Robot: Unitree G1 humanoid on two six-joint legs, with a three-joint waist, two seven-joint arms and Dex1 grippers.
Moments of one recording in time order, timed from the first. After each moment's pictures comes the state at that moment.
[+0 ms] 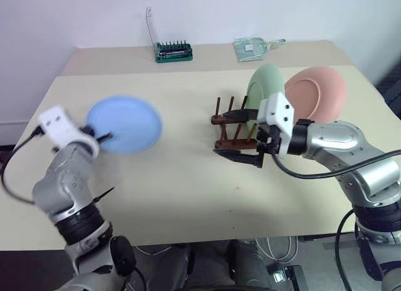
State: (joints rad) left arm -0.56 0.15 0.54 -0.34 -0.30 0.97 0.01; right arm -0.60 -0.74 0.21 -0.44 0.41 0.54 0.83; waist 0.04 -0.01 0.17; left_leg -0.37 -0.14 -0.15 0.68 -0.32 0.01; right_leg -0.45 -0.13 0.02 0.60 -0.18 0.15
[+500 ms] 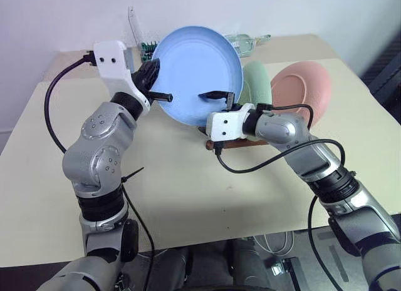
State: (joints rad) left arm -0.68 0.17 0.23 -0.46 -0.39 0.90 -0.10; right arm -0.80 -0.61 0.47 -0.07 -0.28 0.01 0.67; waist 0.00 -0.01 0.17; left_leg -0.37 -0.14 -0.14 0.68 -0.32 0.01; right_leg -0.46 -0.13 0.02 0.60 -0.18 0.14
